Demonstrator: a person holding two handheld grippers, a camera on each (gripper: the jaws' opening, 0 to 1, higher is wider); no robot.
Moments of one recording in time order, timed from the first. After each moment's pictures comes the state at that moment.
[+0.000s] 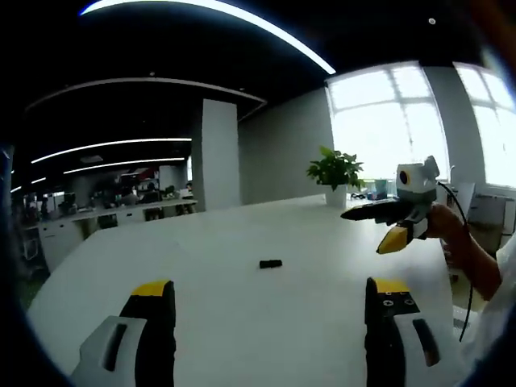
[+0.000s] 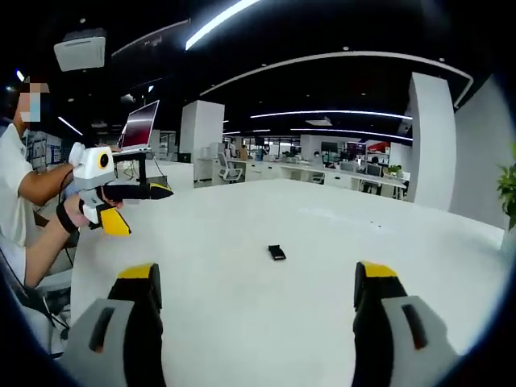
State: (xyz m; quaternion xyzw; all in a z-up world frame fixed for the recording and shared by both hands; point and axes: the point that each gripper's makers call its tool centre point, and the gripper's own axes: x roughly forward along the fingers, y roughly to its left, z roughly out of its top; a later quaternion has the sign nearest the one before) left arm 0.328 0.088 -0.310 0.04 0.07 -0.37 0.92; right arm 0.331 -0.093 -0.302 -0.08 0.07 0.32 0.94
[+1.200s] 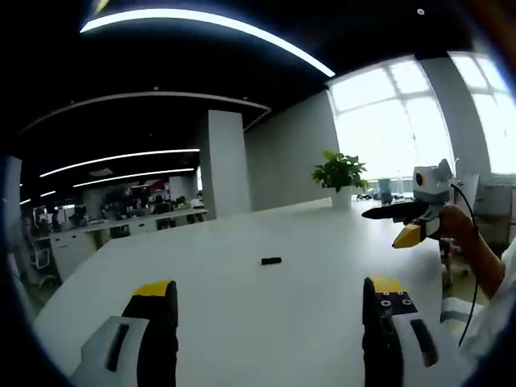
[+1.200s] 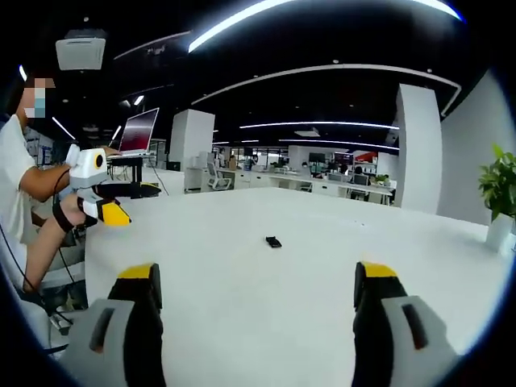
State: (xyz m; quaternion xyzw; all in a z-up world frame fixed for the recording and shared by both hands) left arm 0.297 0.100 -0.308 0.04 0.04 -0.35 0.94; right arm 0.293 -0.112 -0.307 -0.08 0.04 0.30 0.95
